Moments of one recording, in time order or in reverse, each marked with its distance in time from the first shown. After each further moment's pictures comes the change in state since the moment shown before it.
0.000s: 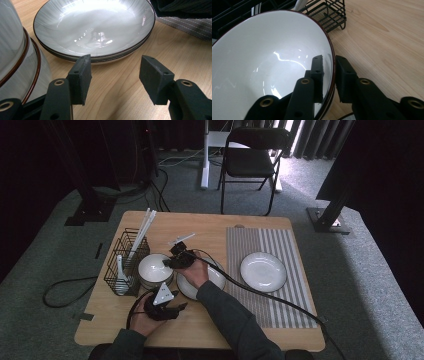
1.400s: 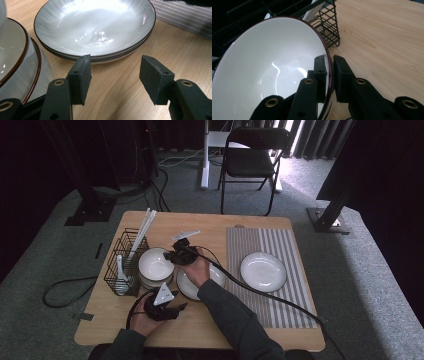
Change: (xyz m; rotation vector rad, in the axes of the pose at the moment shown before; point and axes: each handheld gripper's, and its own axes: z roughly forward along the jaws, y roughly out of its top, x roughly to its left) left arm 0.000 0.000 0.000 0.008 0.008 0.013; right arm 0.006 0.010 -0.024 -0.109 -0.033 0.020
